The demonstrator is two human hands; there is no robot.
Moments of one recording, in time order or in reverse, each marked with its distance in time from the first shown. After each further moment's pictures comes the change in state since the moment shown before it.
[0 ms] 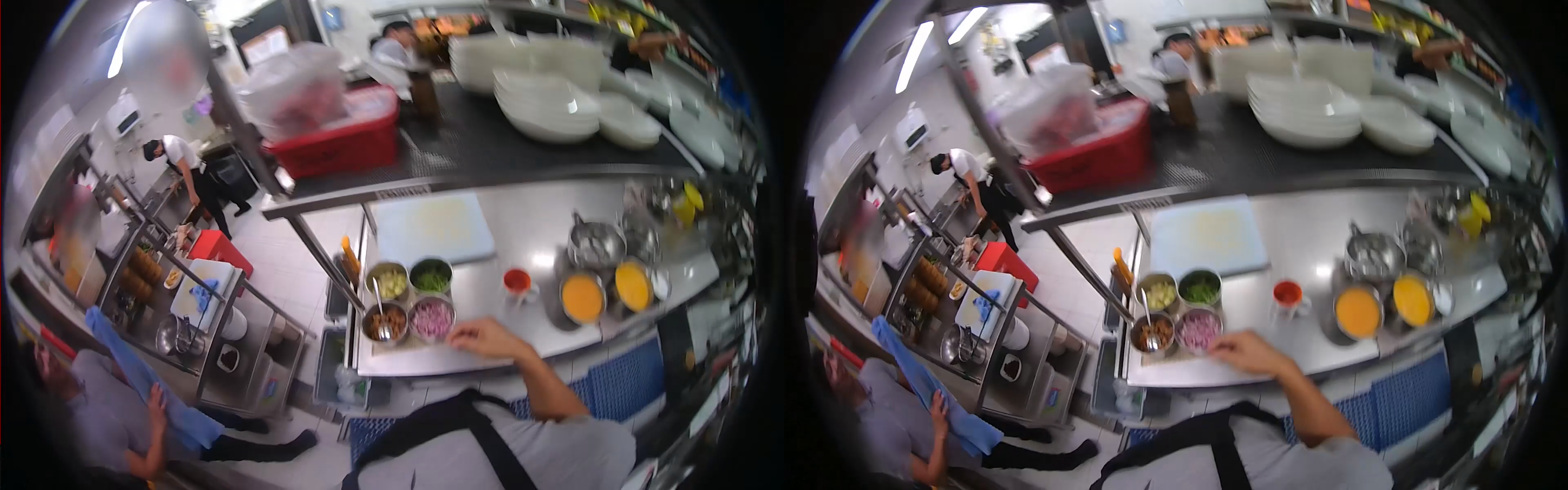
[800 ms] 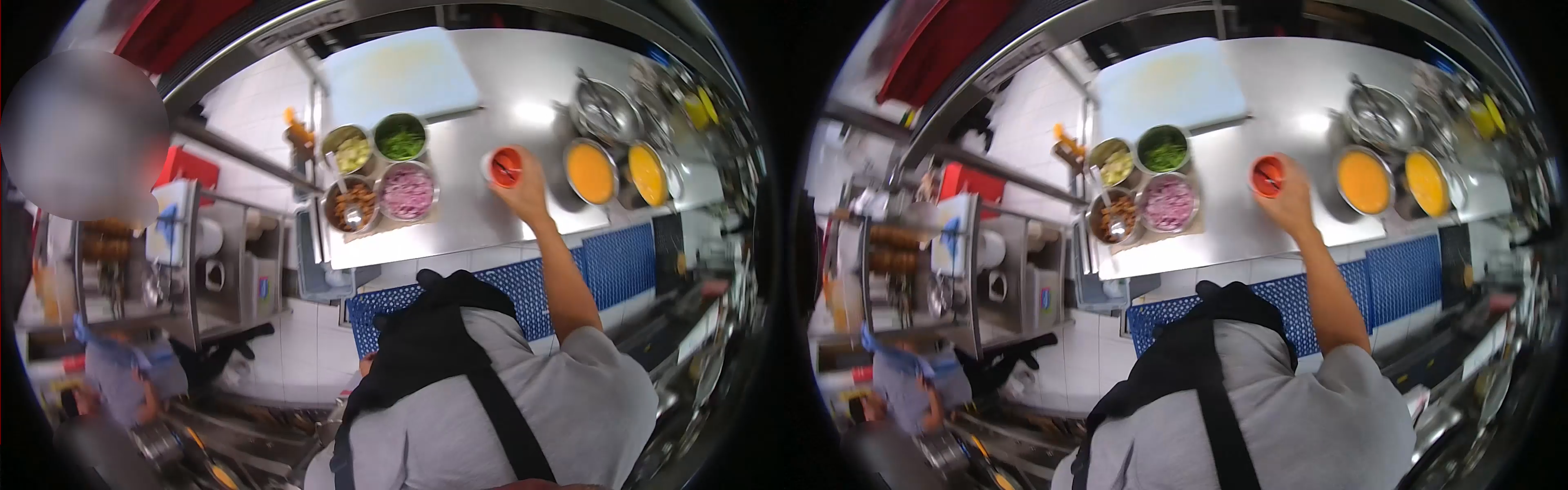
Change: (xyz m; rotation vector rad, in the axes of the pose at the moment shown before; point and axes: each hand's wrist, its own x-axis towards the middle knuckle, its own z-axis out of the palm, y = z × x) left_hand -0.082 -0.146 0.013 0.041 0.013 -0.081; right_hand -0.029 0.105 -0.059 -0.643 0.837 0.089
